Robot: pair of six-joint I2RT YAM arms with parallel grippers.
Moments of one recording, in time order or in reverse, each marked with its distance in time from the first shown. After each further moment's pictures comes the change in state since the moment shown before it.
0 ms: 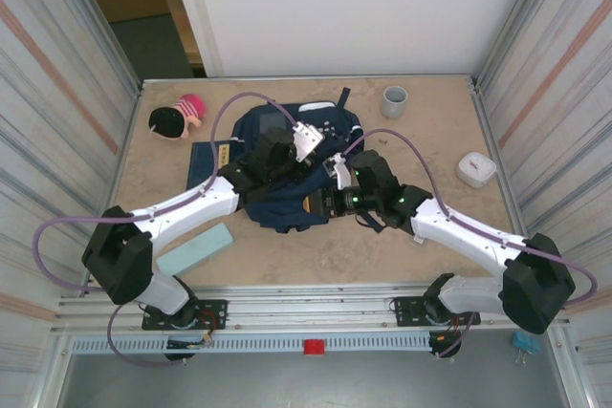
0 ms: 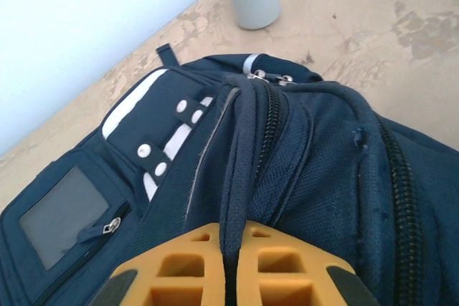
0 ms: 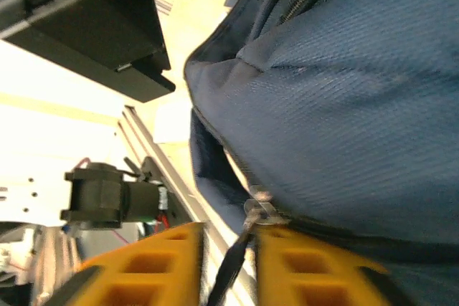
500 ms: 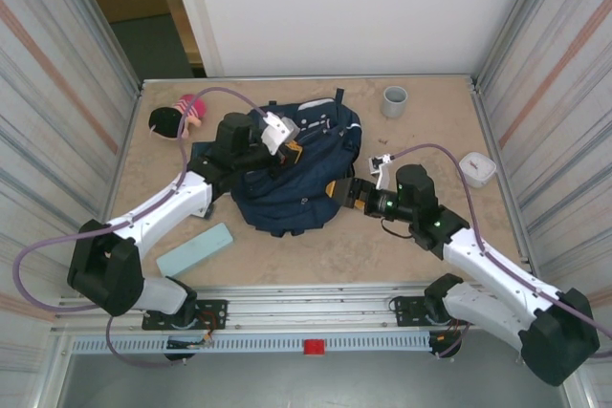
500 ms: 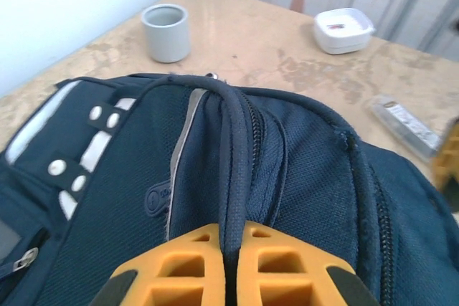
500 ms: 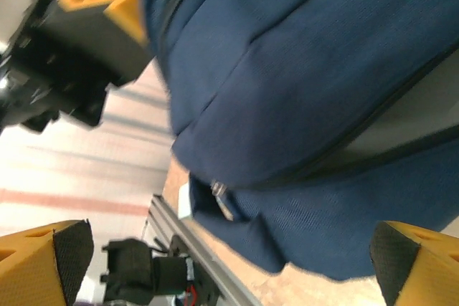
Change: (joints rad) left arm 0.223 -0.095 -0.058 -0.007 0.592 -0.011; right arm -0.180 -0.290 -0.239 0.153 0.052 0.238
